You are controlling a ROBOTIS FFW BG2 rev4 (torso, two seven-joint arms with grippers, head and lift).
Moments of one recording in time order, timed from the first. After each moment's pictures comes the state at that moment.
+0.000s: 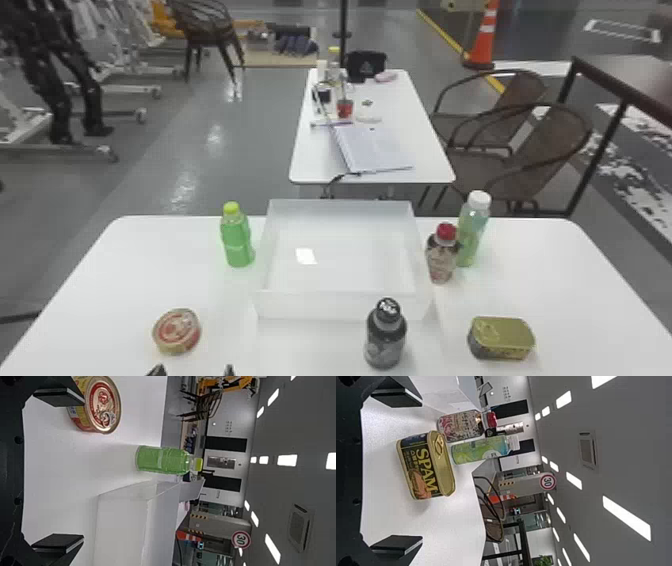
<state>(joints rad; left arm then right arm) 0.47 0.06 0.01 -1.72 0.15 -0.16 -0.07 0.42 -0.06 0.12 -1.33 -0.23 -0.79 -0.17</state>
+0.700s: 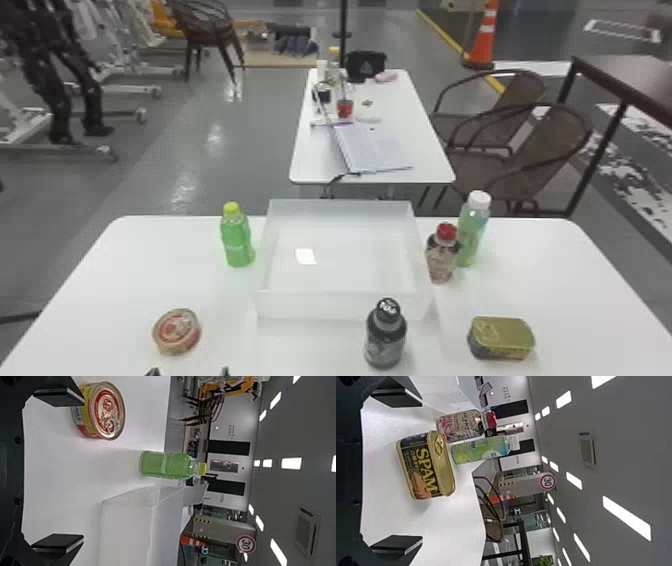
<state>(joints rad) 0.48 0.05 0.02 -1.73 0.13 -0.13 -0.04 0.42 -0.06 0.12 -1.33 -0.23 -0.79 -0.17</state>
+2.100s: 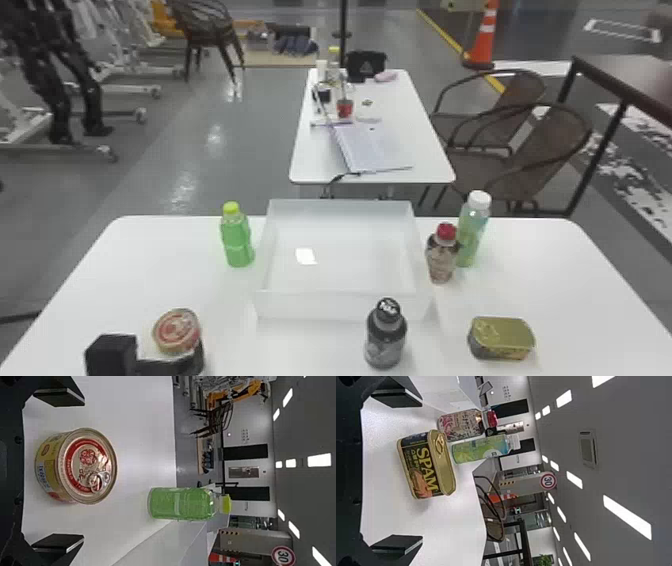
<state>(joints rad) 0.25 0.02 0.19 -1.58 -0.04 0.02 -0.16 0.42 -0.06 0.12 -1.33 -0.23 -0.79 -0.17</state>
